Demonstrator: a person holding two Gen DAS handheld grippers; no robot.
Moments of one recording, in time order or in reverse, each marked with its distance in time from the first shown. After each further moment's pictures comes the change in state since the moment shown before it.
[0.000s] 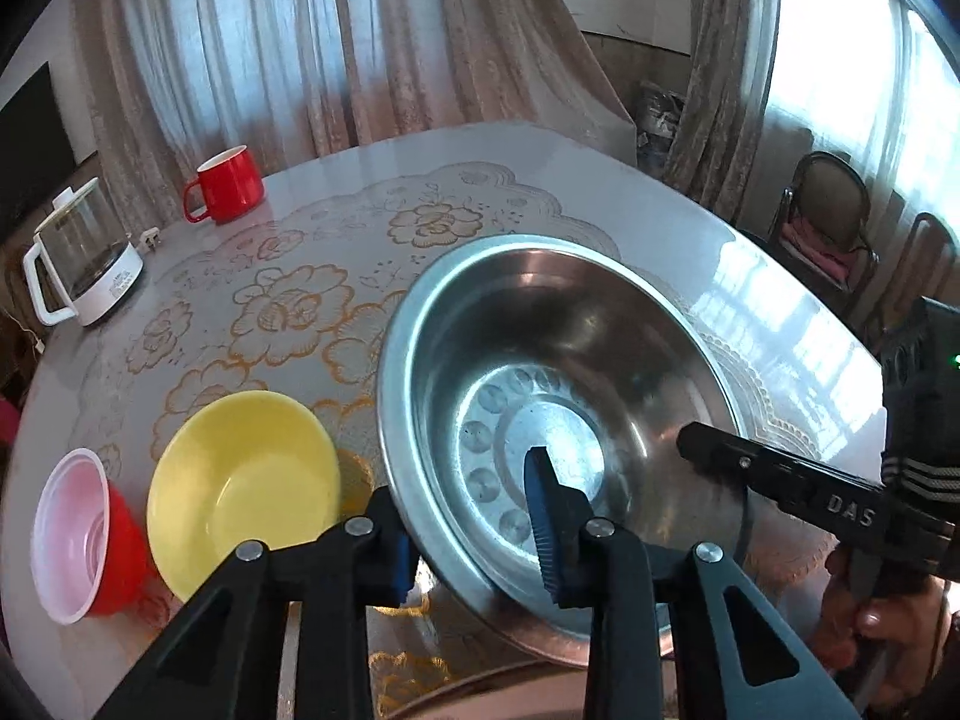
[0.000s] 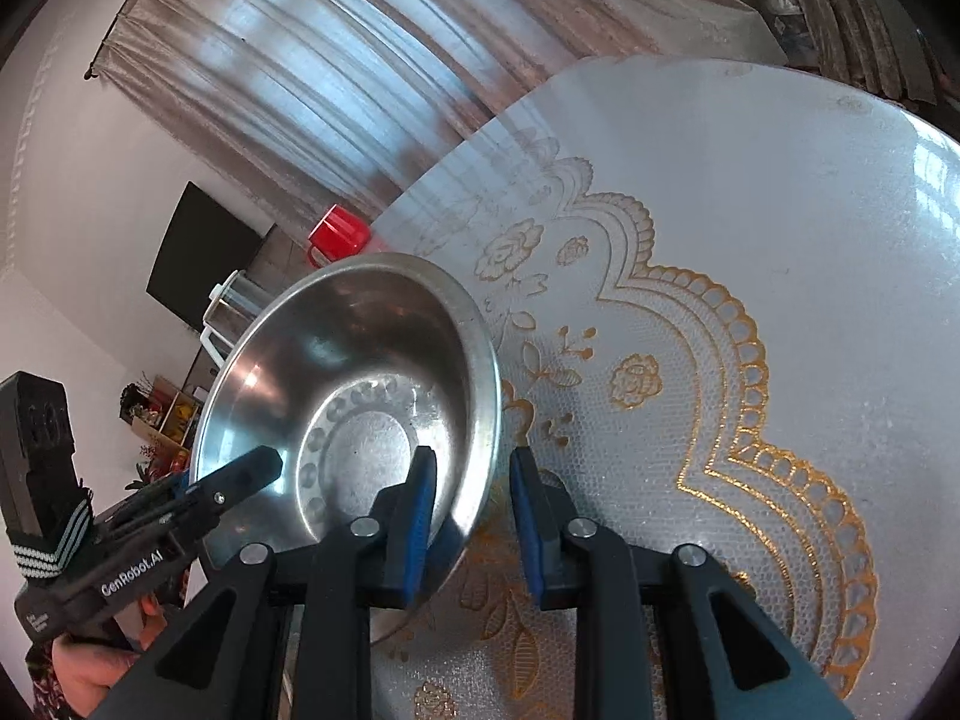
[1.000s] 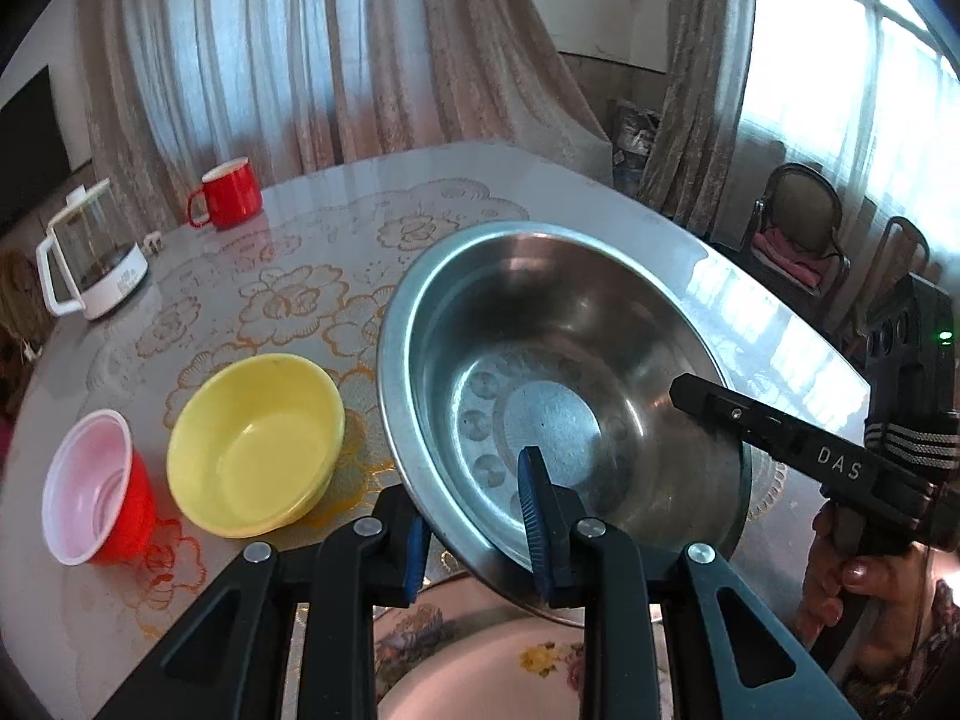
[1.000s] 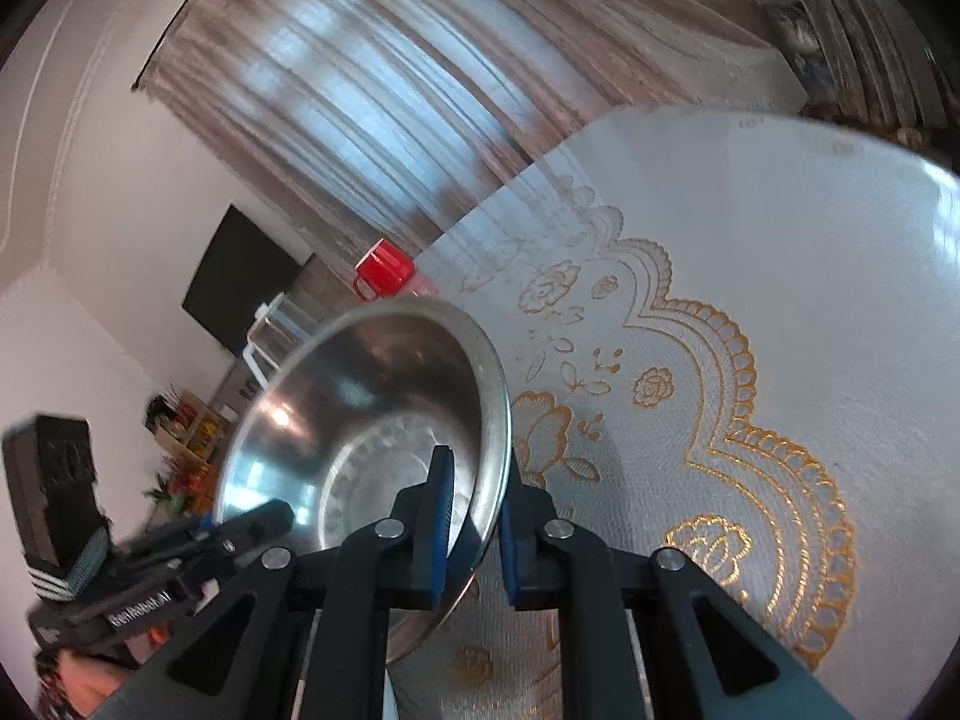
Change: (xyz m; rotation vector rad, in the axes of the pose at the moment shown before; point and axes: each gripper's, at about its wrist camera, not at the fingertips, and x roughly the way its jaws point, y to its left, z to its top) left arm -0.049 -0.003 -0.032 0.011 -0.064 -0.053; right arm -0.040 0.019 -0.019 -0.098 -0.124 0.023
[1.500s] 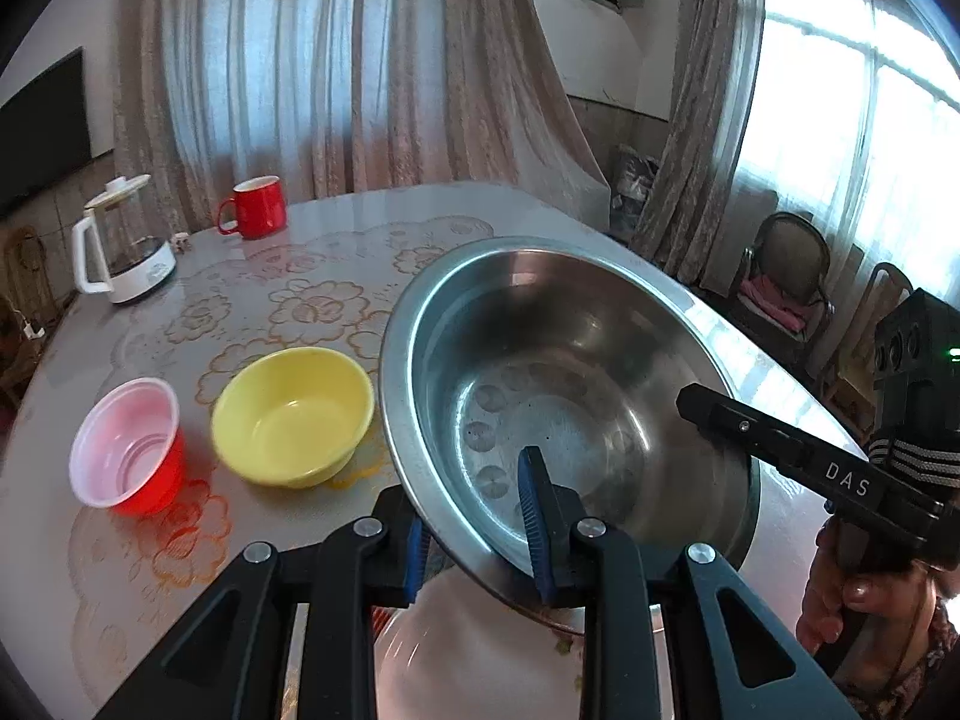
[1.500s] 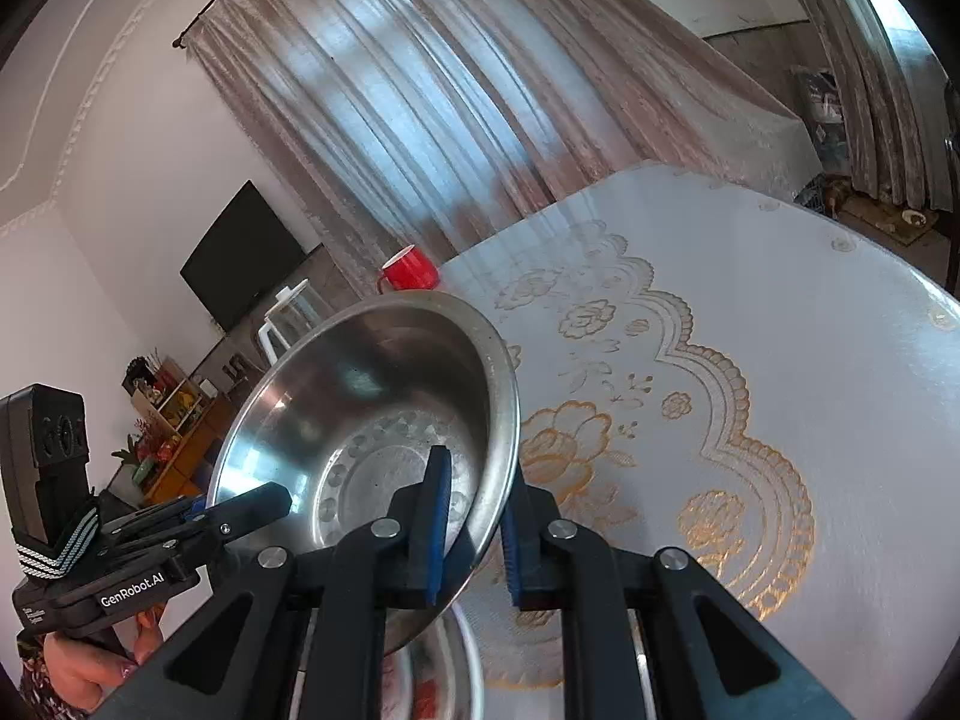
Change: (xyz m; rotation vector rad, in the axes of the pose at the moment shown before) left arm -0.058 0.013 -0.024 -0.079 -0.092 -0.030; right arm -0.047 0.056 -0.009 -0.093 -0.036 -0.031
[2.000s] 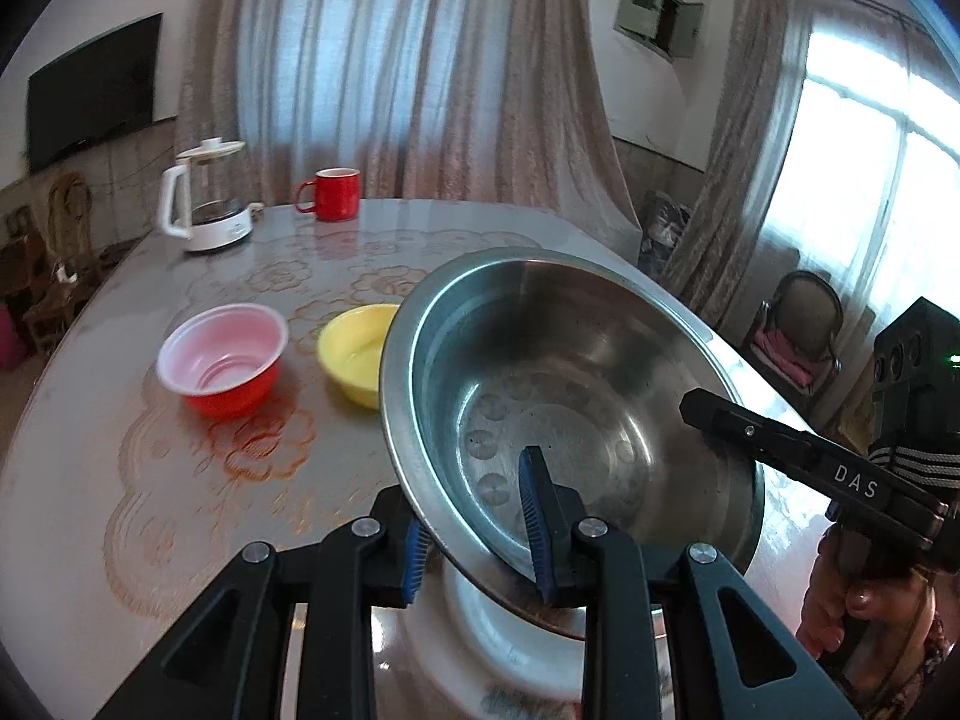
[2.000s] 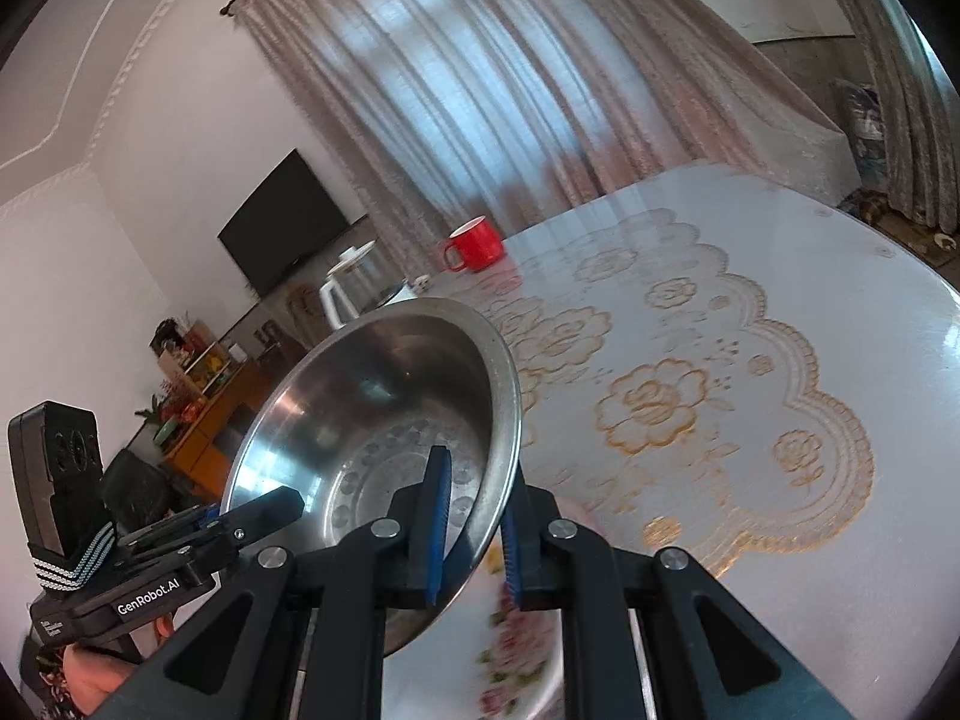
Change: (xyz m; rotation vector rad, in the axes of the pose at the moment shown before) left arm -0.071 0.046 -0.059 -0.149 -0.068 0.029; right arm -0.015 0.075 -0.032 -0.083 0.053 0.073
